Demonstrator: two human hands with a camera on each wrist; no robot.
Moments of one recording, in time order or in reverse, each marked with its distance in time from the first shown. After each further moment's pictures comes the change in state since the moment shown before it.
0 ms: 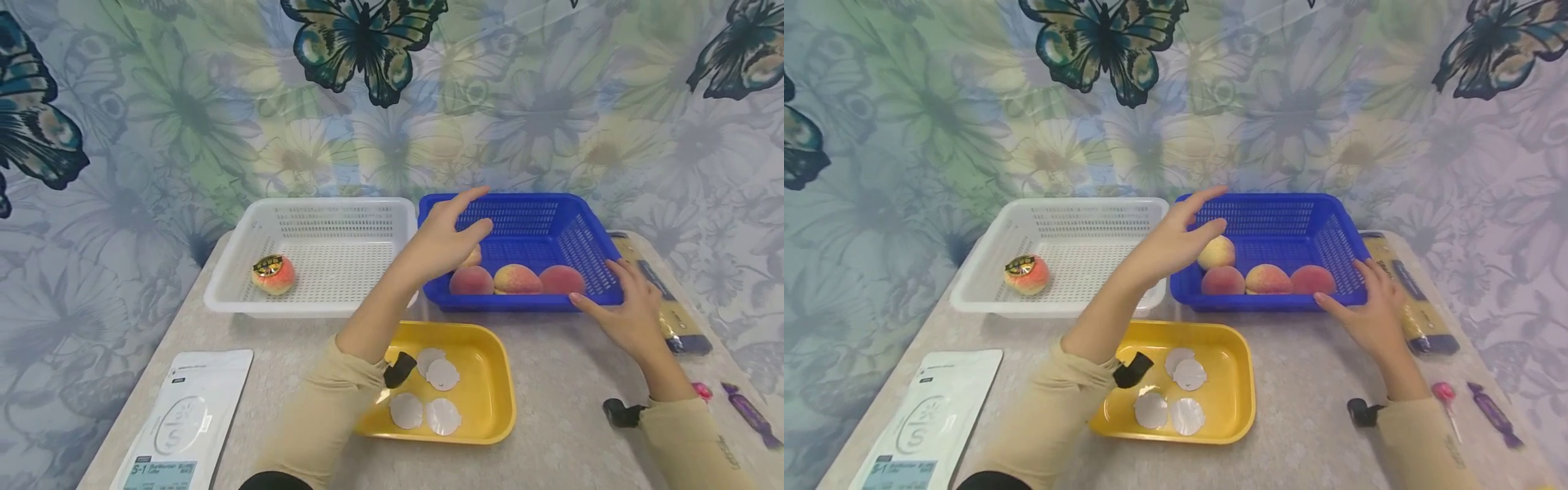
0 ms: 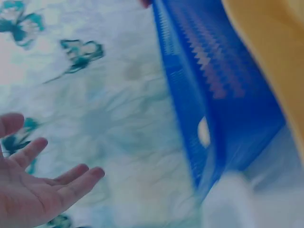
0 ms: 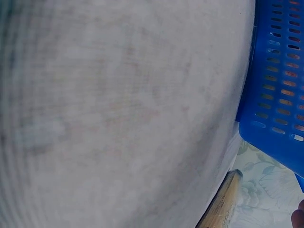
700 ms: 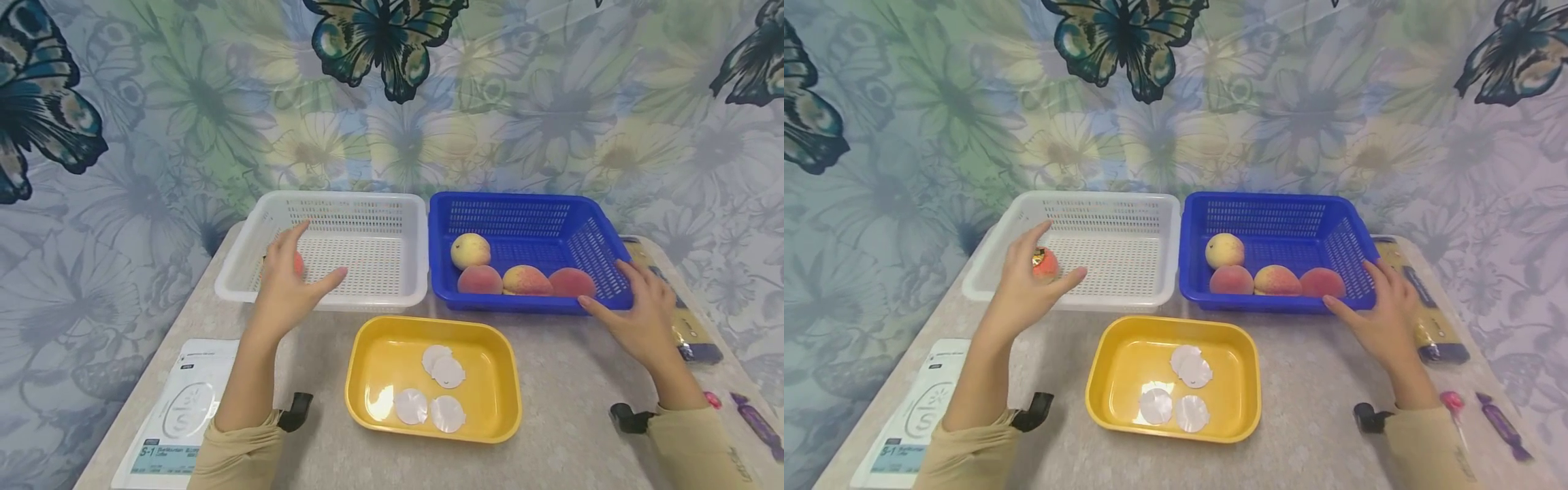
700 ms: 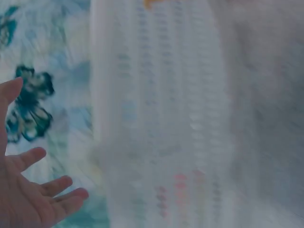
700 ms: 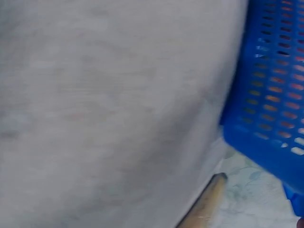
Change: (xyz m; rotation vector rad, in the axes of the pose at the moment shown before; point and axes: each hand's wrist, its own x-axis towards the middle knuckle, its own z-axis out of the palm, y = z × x) left_hand -0.126 -0.118 -0.110 0.326 0.473 -0.195; right_hand -0.001 -0.011 -0.001 -0.037 0.026 -0.055
